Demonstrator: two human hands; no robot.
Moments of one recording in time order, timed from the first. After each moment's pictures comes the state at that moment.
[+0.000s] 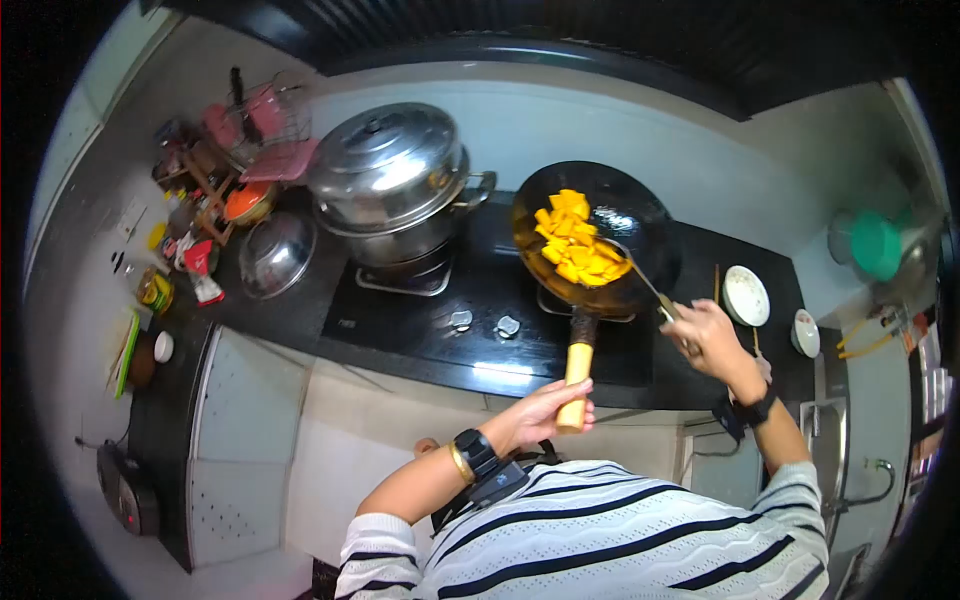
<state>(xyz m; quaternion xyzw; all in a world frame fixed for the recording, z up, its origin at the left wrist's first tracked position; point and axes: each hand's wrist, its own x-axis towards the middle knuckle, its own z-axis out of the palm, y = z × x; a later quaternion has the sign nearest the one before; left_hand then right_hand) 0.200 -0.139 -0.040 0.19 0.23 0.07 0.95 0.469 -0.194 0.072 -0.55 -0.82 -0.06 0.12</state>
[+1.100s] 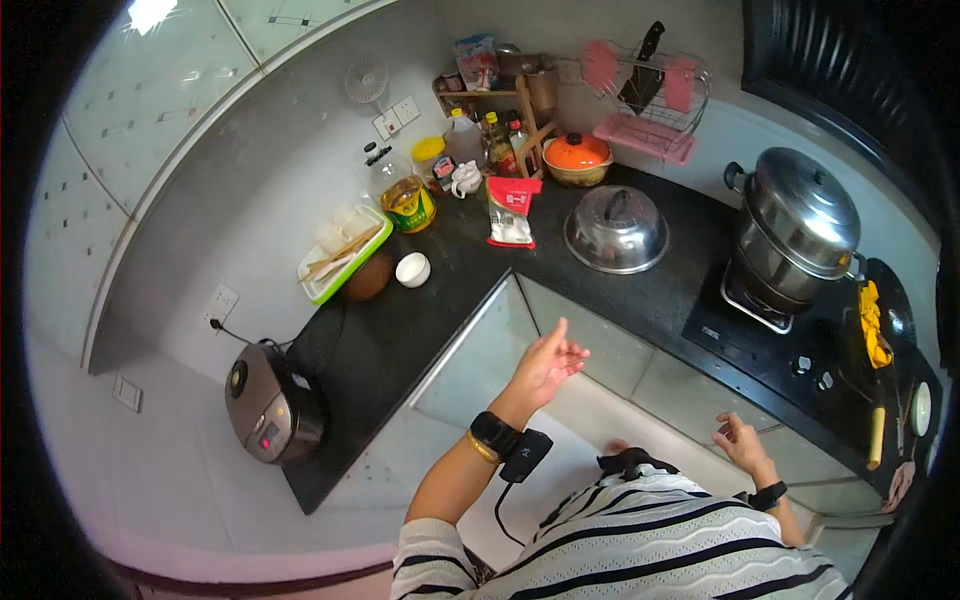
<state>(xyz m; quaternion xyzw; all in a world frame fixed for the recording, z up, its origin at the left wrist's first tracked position) -0.428 -0.017 0.003 0.25 0.37 0.48 0.76 -0.038 -0.108 -0.078 -0.63 -0.68 0.34 0.18</state>
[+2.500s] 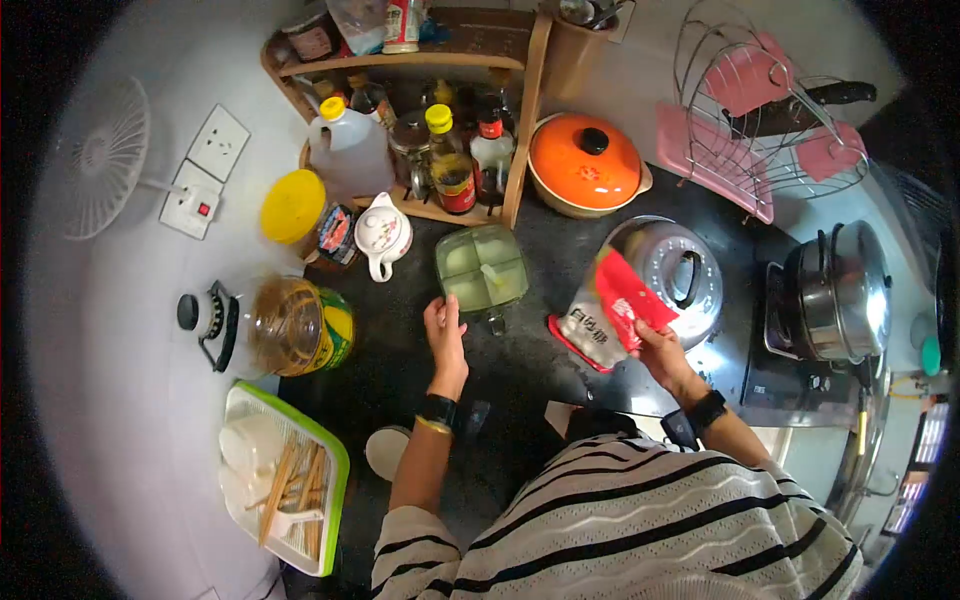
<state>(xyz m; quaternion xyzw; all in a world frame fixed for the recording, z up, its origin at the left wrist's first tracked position) -0.699 0.459 -0.155 0.28 0.61 0.47 0.57 -0.383 0.357 -0.119 -0.53 -0.19 0.64 0.52</state>
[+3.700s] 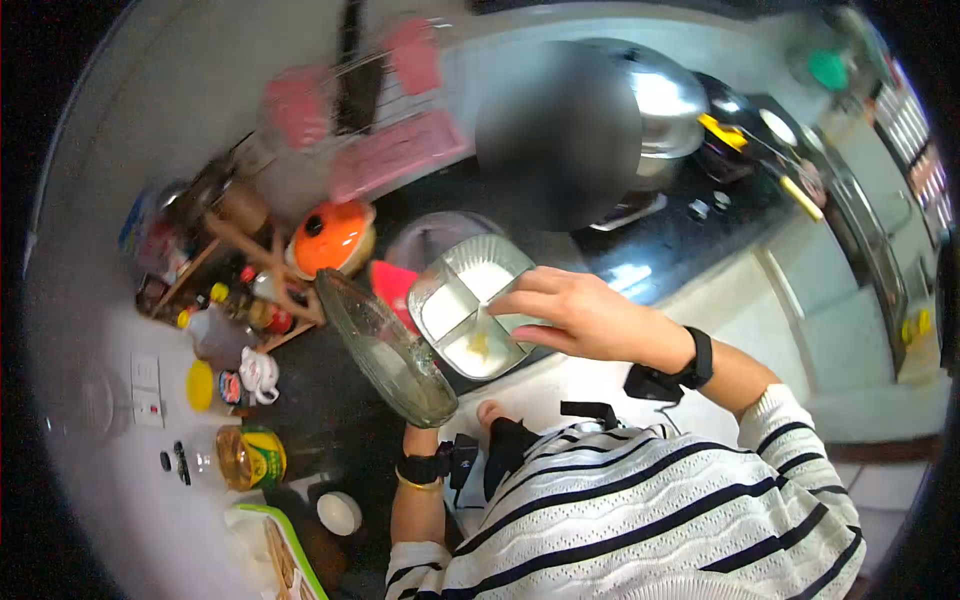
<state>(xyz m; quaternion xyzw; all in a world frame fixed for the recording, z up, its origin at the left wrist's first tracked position) -0.517 0.285 -0.068 0.91 0.26 0.33 0.06 -0.281 0.156 0.092 -0.54 -0.76 0.04 0.36</state>
